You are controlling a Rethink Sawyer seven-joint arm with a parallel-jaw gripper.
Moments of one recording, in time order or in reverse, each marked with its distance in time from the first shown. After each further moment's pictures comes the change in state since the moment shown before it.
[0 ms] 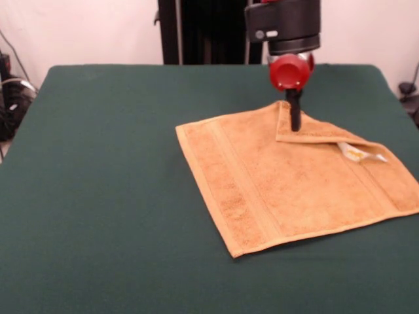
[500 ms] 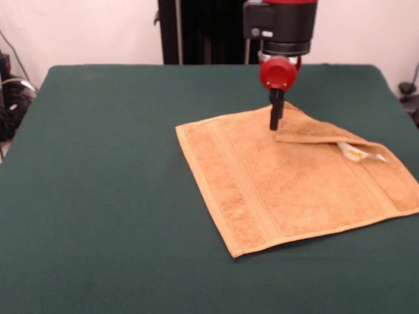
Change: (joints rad) arm 0.083 0.109 -0.057 -0.001 -0.113 0.000 0.186
